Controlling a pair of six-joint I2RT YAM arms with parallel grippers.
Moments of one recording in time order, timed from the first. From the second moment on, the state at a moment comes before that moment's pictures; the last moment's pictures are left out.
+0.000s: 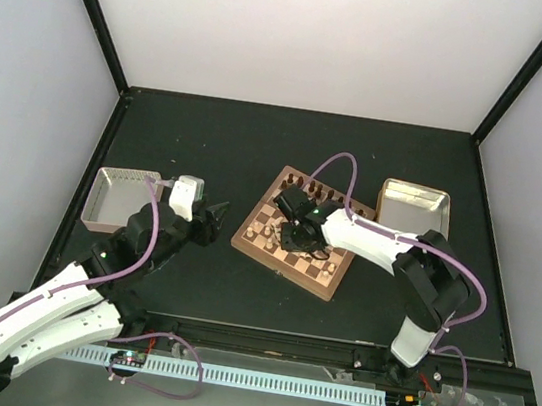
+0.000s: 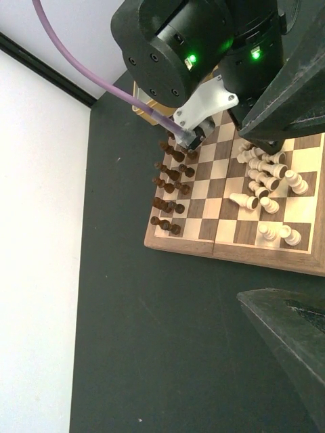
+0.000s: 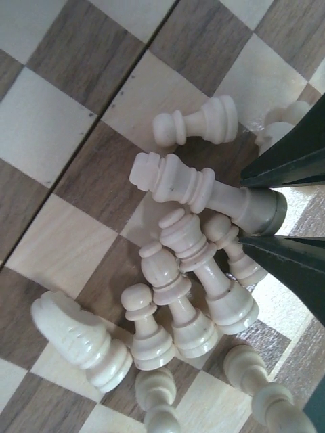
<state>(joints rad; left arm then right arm) -0.77 0.62 0.62 -0.31 -0.27 -0.43 0.84 1.76 1.16 -0.68 0.11 0.66</state>
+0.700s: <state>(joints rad) -0.77 0.62 0.62 -0.31 -0.27 -0.43 0.84 1.83 1.19 -0.63 0.20 0.67</state>
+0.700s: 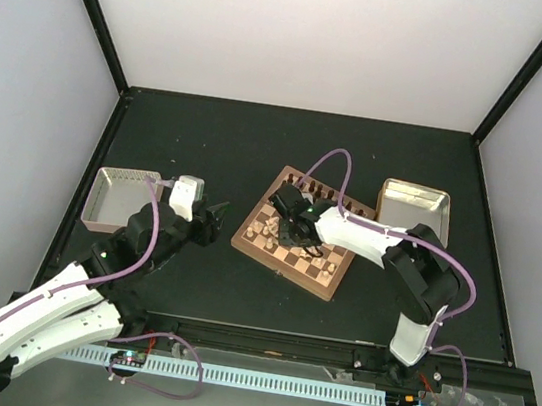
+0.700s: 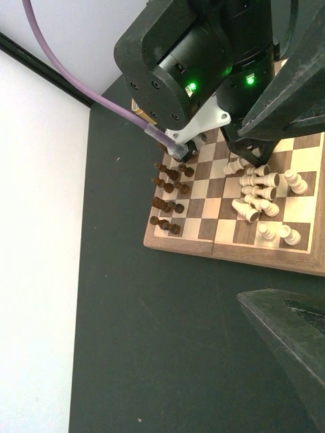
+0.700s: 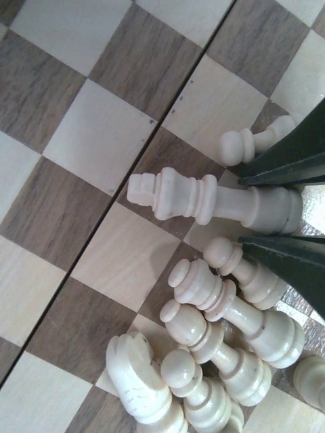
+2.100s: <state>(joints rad) -0.63 0.88 0.89 -0.34 0.51 -0.55 0.82 1.06 0.72 0.11 -0.50 -0.12</state>
